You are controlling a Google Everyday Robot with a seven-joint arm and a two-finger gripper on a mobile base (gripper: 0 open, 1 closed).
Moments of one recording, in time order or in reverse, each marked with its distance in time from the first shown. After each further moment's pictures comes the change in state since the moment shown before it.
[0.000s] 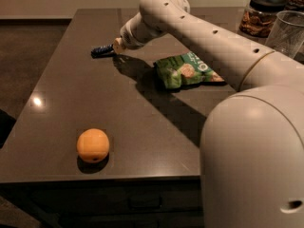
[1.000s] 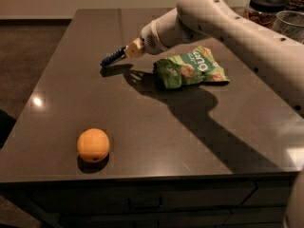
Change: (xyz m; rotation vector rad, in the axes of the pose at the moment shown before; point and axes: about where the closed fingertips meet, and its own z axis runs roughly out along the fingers) arm 0.034 0.035 -0.094 -0.126 -0.081 -0.055
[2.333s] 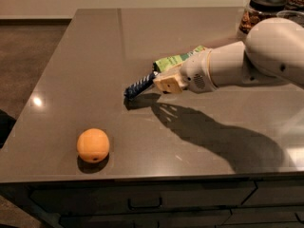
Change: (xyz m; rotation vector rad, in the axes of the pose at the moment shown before) arm 0.096 0.071 -0.123 -0.028 -0.063 -0.088
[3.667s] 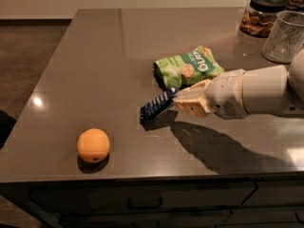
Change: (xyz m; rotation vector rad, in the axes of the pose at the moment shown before) arm 0.040 0.036 -0.056 0.029 0.002 -0.071
